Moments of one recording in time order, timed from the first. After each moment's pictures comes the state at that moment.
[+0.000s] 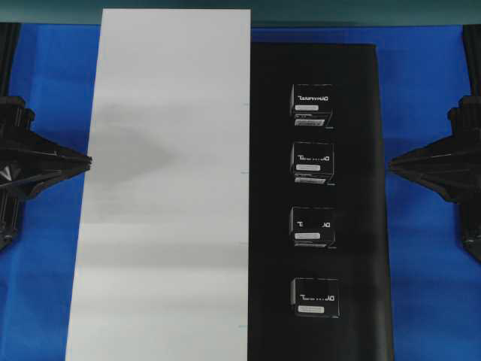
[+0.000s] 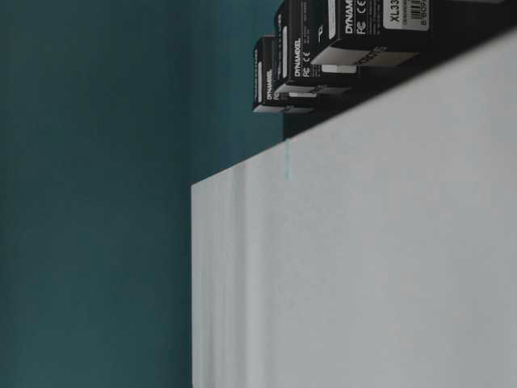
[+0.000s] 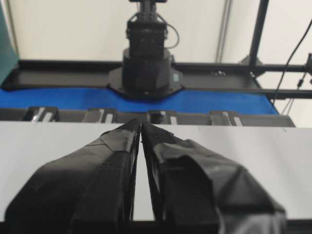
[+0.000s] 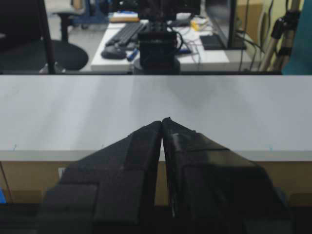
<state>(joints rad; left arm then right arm) 0.00 -0.97 1.17 0.00 -0.29 0.00 0.00 -0.97 1.18 0.00 -0.29 0.00</state>
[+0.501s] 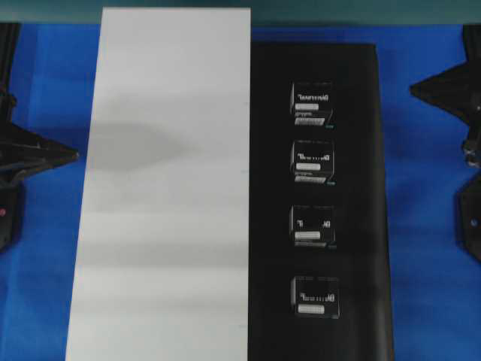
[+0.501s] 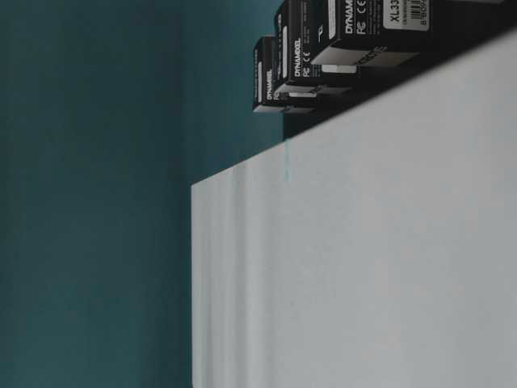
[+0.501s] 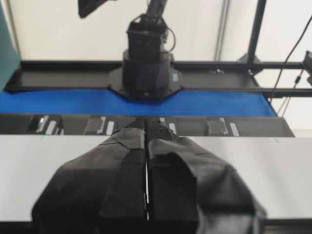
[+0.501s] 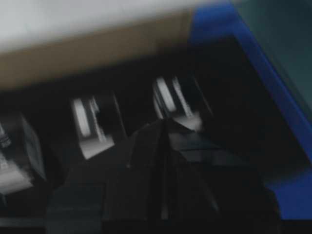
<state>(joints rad) 0.00 -1.04 1.04 0.01 -0.05 0.00 -0.40 -0.94 0.85 0.04 0.63 -0.10</state>
